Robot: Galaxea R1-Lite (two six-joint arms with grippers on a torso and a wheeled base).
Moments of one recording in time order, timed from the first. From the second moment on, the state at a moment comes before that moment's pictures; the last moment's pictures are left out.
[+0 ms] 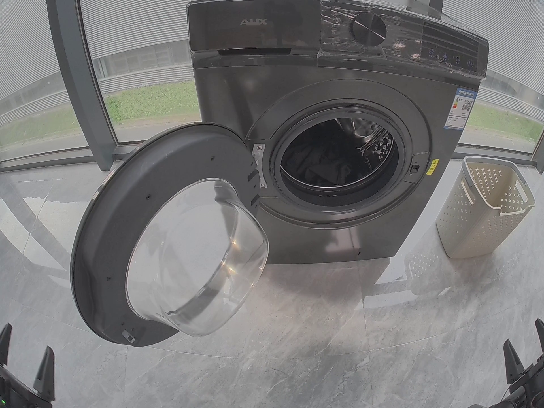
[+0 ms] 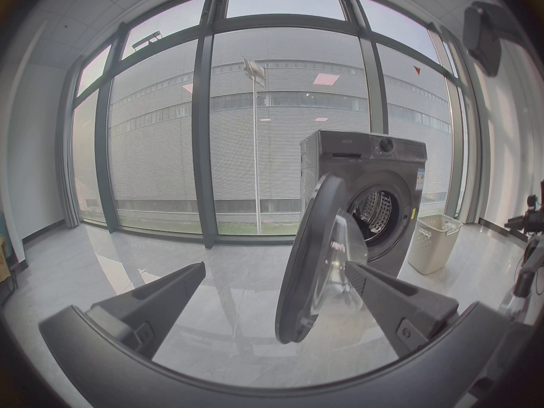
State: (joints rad) left arm 0.00 0.03 -0.09 -0.03 0.02 0.01; right arm 0.00 0.01 -0.02 0.00 0.01 0.00
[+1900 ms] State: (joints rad) left arm -0.37 0.76 -0.32 -0.35 -0.24 -0.16; right arm 0.00 0.02 -0.02 0.00 0.01 0.00
